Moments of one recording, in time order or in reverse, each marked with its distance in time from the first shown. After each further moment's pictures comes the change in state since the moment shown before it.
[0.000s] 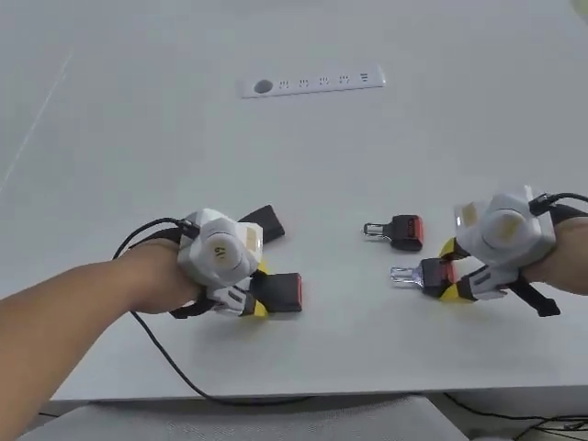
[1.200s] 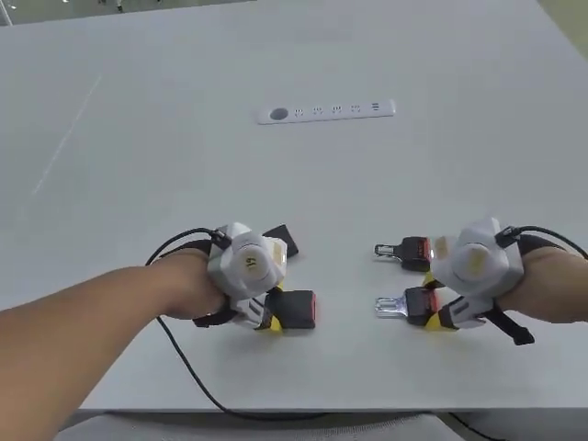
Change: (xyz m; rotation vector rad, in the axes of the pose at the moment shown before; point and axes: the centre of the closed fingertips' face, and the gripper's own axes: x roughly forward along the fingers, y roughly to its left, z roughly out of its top) left arm 0.002 0.000 0.000 0.010 0.048 -0.011; right arm 0.021 0.014 0.035 -0.038 0.004 0.001
